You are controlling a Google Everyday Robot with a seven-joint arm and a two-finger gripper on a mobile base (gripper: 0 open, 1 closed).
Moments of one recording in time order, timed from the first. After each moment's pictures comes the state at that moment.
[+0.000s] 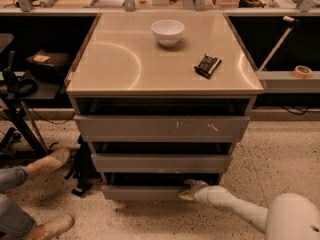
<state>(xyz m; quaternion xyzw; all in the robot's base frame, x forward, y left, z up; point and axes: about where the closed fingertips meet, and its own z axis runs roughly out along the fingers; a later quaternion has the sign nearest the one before) 0.636 -0.143 0.178 -0.46 0.79 0.06 0.40</state>
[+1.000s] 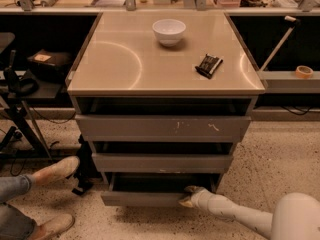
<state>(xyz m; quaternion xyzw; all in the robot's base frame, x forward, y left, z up) 0.607 -0.148 0.182 -0.45 0.79 0.04 0.40</state>
